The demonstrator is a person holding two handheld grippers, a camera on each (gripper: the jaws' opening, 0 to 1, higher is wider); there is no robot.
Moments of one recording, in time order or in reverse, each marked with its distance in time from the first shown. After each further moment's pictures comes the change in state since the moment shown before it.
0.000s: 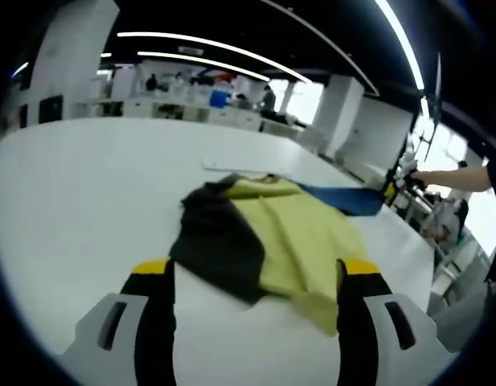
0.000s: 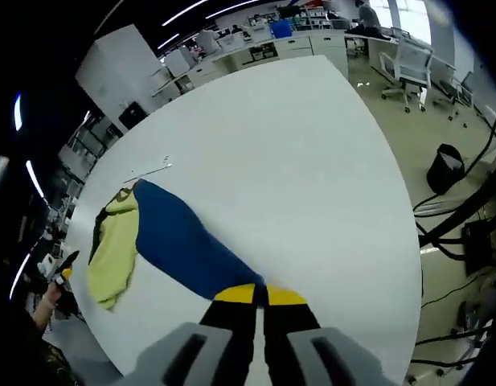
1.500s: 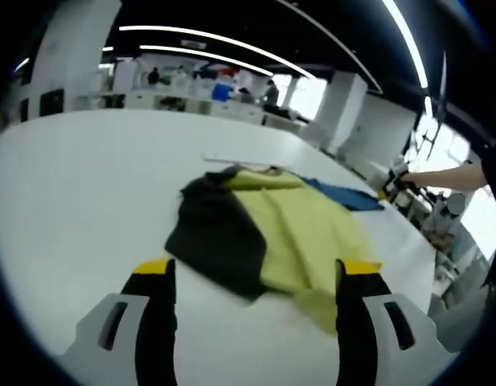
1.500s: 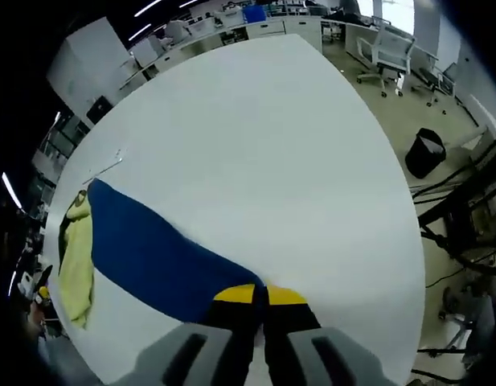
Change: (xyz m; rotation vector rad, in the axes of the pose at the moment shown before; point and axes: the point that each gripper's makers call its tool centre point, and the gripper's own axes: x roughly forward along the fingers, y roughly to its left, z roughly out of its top) left arm 0.006 0.001 -0.012 -0.024 0.028 0.005; right arm 0.041 -0.036 -0.006 0.053 0.076 -0.135
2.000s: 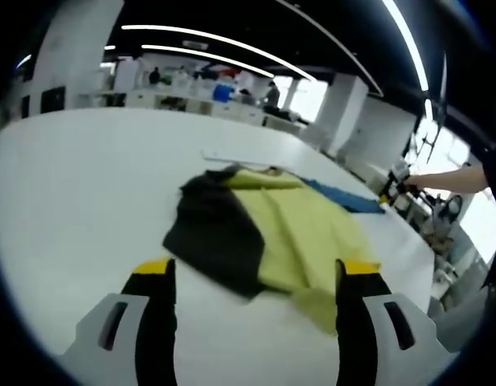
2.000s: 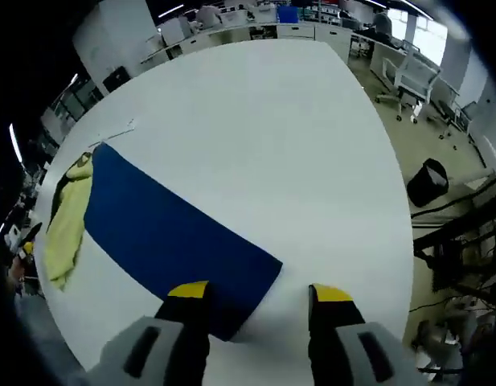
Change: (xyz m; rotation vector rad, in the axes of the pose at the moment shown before) left arm 0.001 0.001 0.000 -0.011 -0.012 0.001; right arm -0.005 0.001 -0.012 -0.225 0.006 -0.038
